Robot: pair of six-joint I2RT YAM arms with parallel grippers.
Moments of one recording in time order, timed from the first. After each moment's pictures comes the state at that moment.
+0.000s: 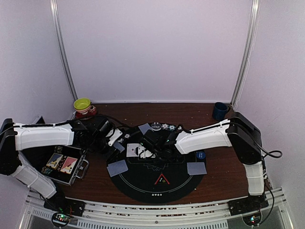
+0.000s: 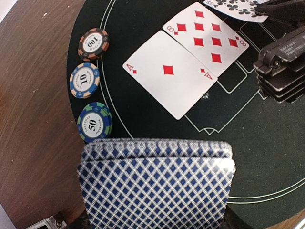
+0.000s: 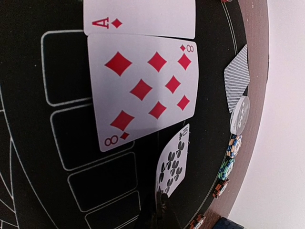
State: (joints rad) left arm -0.76 1.42 0.89 -0.56 -0.11 0.01; right arm 1.08 2.11 1.45 -0.39 0.57 -0.66
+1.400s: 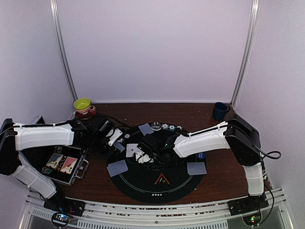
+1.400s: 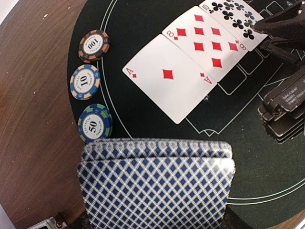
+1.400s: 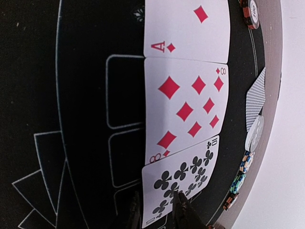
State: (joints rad) left arm -0.76 1.42 0.89 -0.55 -0.11 0.01; right arm 1.10 2.13 1.44 -0.37 0.50 -0.68
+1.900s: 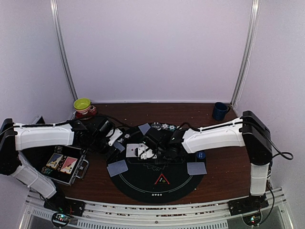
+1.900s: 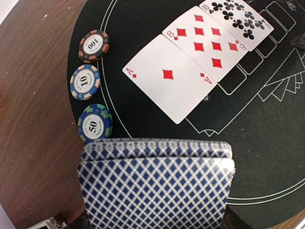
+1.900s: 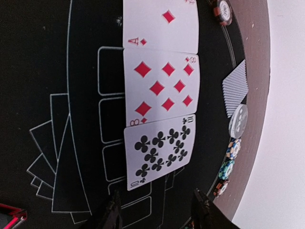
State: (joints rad) left arm -0.76 1.42 0.89 -0.55 -0.11 0.01; right arm 1.11 2.01 1.41 -0.44 0.49 -0.66
